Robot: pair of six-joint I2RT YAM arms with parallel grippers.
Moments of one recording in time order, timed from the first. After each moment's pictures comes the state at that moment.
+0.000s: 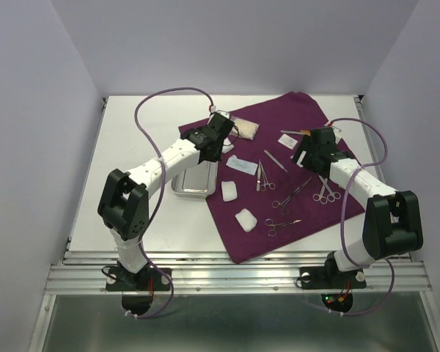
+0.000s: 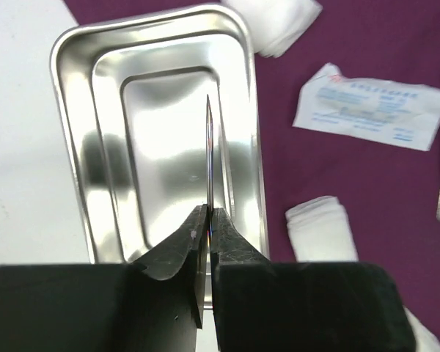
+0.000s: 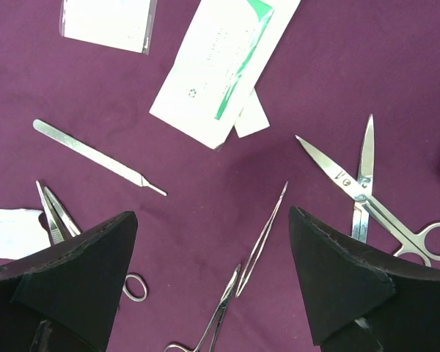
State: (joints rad) left arm -0.70 1.80 1.54 -0.68 -0.40 -0.32; right arm 0.16 1.49 0.97 -0.32 0.27 0.57
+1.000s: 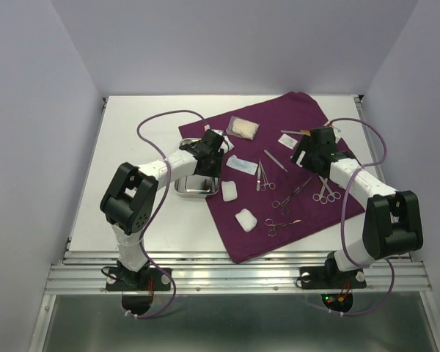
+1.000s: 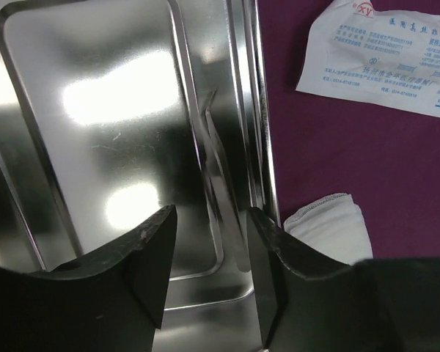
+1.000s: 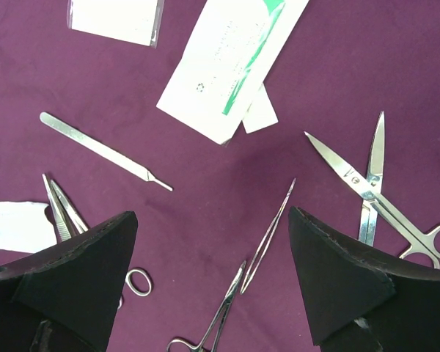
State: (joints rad) left arm -0.61 1.83 1.25 -0.41 -0.17 -0.36; right arm 0.16 1.49 0.97 -0.32 0.24 0.57
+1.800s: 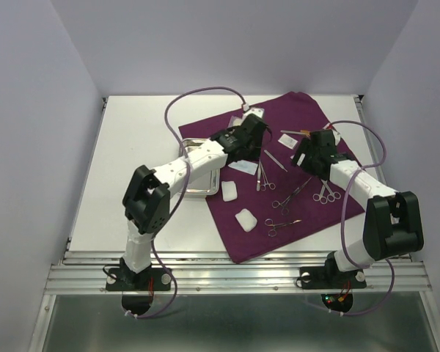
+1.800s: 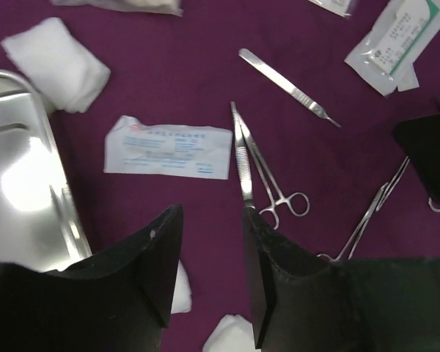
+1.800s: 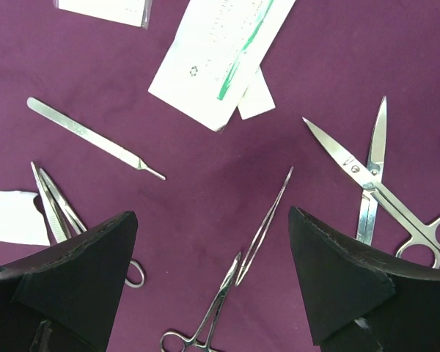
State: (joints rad) left arm -0.82 1.92 1.71 -0.58 -0.29 -0.48; right arm 0.16 1.48 0.95 -0.33 0.23 0.57
